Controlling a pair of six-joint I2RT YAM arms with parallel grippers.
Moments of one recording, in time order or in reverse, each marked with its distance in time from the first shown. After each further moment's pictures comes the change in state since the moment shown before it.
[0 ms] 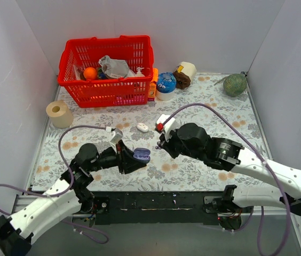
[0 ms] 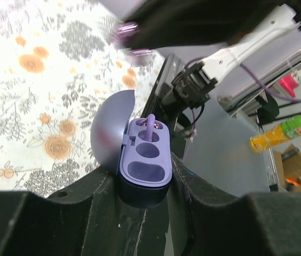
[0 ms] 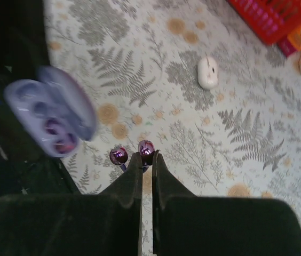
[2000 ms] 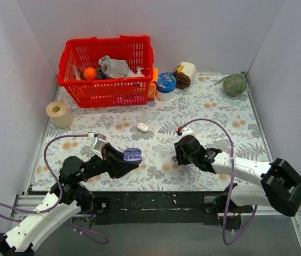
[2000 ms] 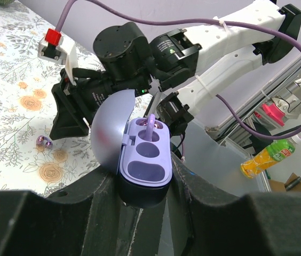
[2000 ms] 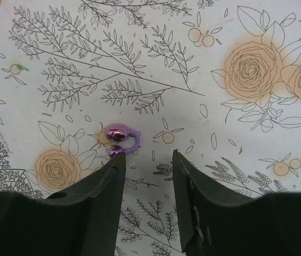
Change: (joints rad) left arm 0.000 -0.216 -0.026 -0.027 -0.062 -0.062; right arm -0.234 0.131 -0.504 0.315 0.099 0.401
